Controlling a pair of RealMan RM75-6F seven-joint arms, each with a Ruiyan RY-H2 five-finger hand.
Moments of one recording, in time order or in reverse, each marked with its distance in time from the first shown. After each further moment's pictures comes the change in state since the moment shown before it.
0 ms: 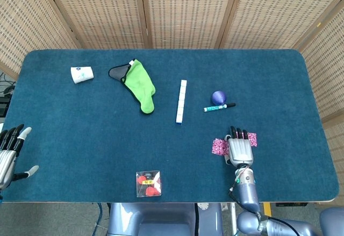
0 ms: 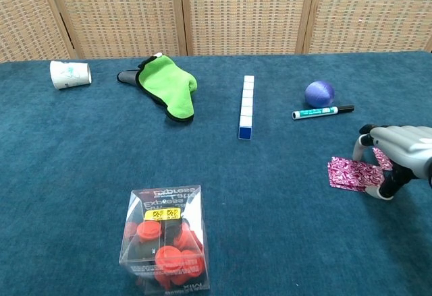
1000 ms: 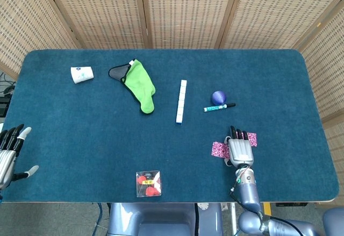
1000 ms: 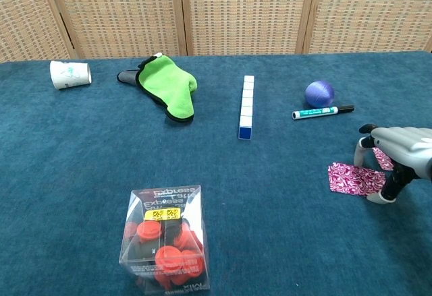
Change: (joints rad) left arm -0.001 0.001 0.001 0.001 0.003 0.000 -0.007; right arm -0.004 0.023 0.009 -0.031 0.017 -0.021 0.019
